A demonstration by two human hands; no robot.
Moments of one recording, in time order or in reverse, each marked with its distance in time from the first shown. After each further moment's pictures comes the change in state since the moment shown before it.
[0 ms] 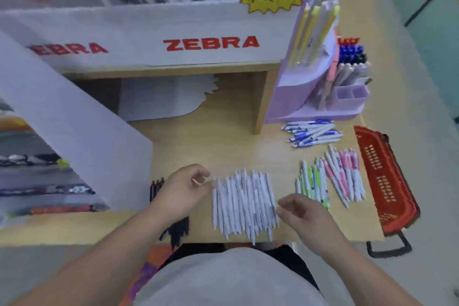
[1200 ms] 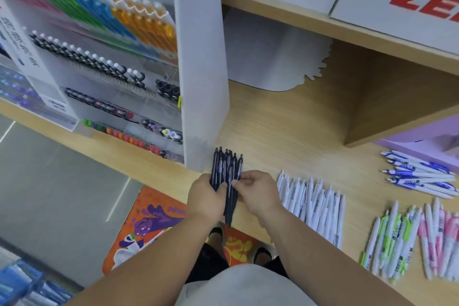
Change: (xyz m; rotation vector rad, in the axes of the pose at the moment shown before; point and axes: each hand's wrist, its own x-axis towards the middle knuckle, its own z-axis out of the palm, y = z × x) left_hand -0.011 -0.138 0.042 -0.303 0.484 -0.506; right_hand 0.109 -0.061 0.238 0.007 -0.284 0.072
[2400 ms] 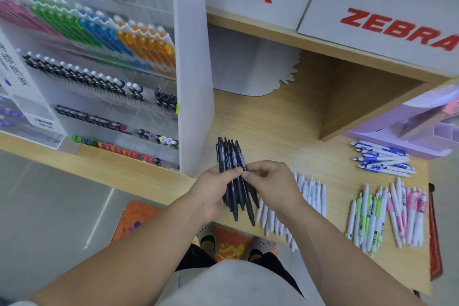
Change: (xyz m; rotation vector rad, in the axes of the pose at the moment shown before) left_hand -0.017 0.062 -0.031 -0.759 -0.565 -0.266; right_hand -0.068 -0.052 -0.054 0.090 0.104 -0.183
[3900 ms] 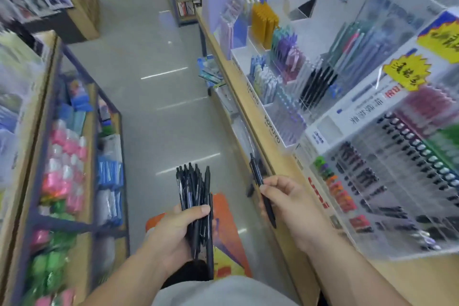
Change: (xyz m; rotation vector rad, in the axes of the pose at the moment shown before) left_hand -0.268 -0.094 -0.291 -0.900 0.520 0.388; right_hand -0.134 -0.118 0.303 -0.235 -0.846 -0.185
